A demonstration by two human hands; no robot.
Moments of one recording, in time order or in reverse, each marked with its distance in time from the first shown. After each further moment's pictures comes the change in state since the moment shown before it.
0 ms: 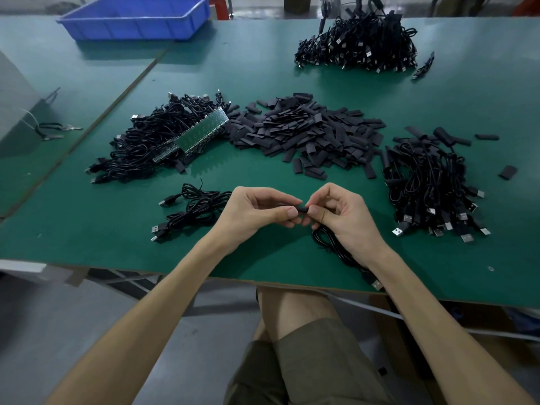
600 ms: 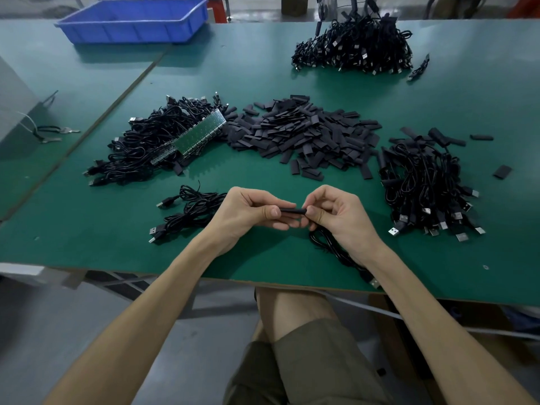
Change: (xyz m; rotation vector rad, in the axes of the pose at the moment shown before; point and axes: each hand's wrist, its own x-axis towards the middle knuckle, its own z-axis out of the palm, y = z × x) left_hand 0.003 -0.005 -0.012 -0.138 -0.108 -0.045; right_hand 0.003 0.002 -0.001 0.028 -0.022 0.014
